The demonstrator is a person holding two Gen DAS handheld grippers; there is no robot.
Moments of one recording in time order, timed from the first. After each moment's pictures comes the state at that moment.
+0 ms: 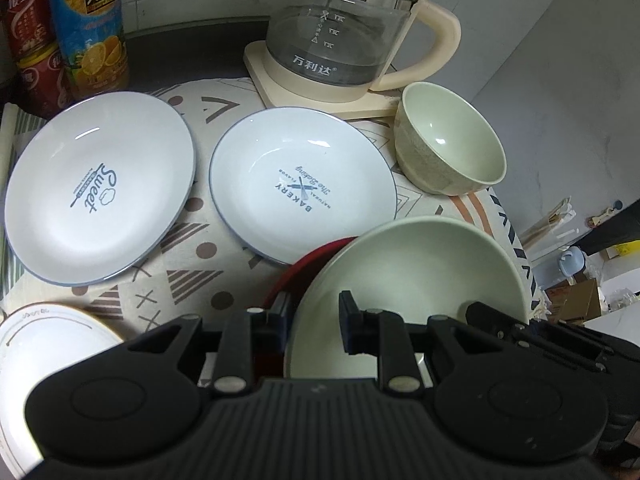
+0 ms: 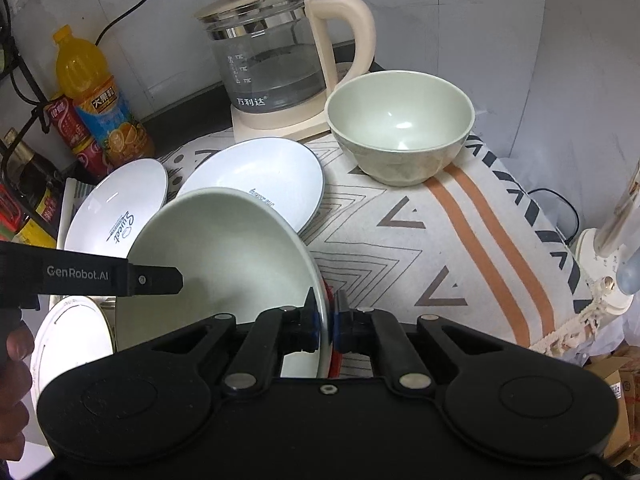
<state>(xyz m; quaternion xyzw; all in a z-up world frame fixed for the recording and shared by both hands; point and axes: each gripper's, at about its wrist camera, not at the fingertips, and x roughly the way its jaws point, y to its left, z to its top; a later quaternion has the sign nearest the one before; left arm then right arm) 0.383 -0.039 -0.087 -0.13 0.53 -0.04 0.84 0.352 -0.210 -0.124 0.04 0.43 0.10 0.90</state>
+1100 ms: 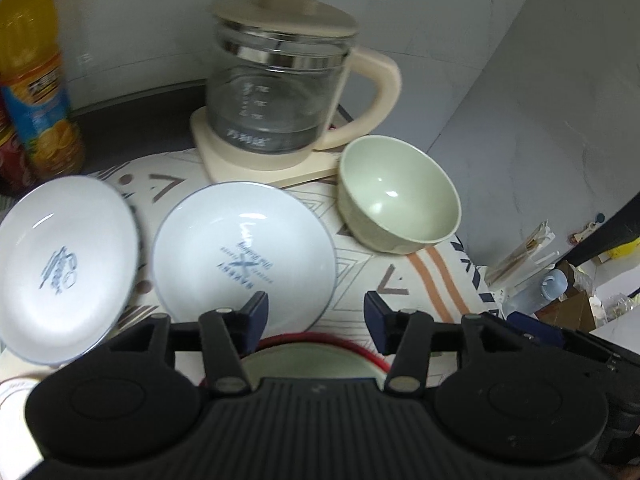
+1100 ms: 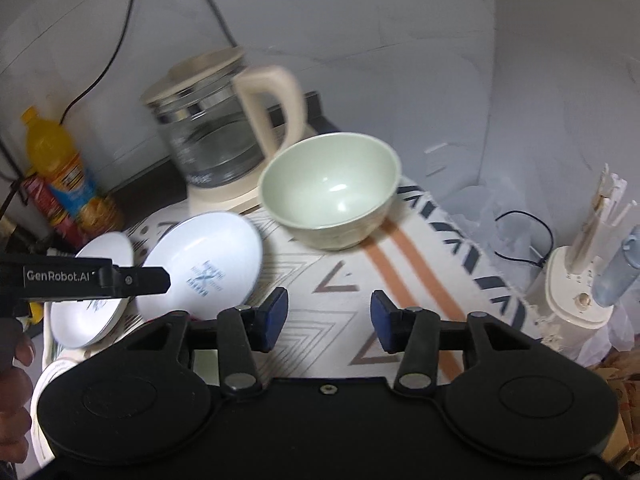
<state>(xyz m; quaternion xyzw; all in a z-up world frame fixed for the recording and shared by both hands) 0.422 -0.087 -0.055 -0.11 0.48 -0.07 0.87 0.369 -0.272 -0.096 0.08 0.38 0.06 0.92</state>
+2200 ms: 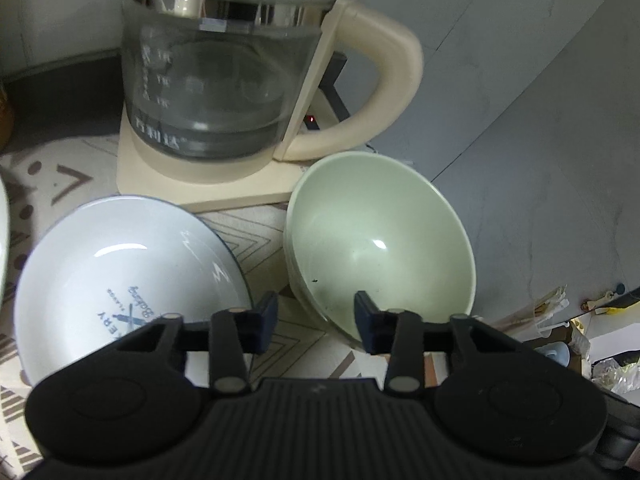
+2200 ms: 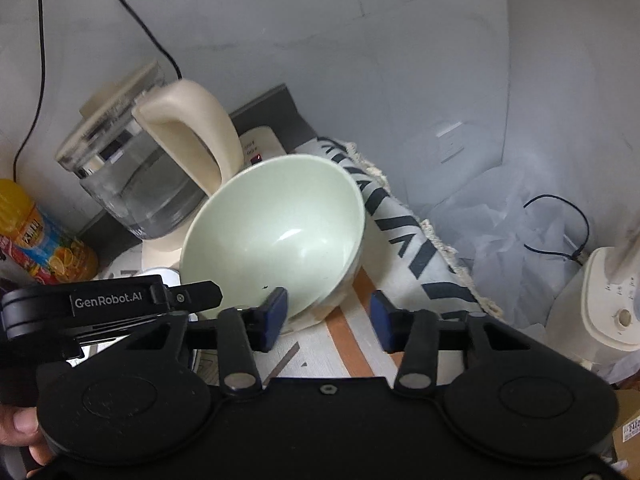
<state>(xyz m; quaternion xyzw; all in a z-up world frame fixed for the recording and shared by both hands) 0.531 -0.142 -0.123 -0.19 0.50 -0.02 0.84 0.494 -0.322 -0.135 0.13 0.42 0.10 0.89</state>
